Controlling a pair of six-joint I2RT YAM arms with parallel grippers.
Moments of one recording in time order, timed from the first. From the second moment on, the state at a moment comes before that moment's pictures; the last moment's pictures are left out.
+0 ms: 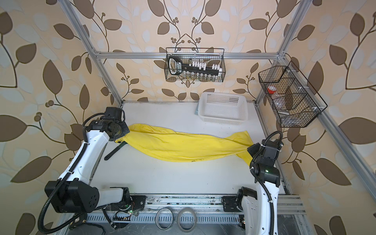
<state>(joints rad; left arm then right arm) 0.03 1.29 1.26 -1.01 -0.27 -0.52 -0.34 0.63 0.68 -0.66 0.06 0.72</state>
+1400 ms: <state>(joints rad) 0.03 0.89 0.77 -1.08 -0.16 -0.85 -0.35 0.57 0.66 -0.93 0.70 0.89</state>
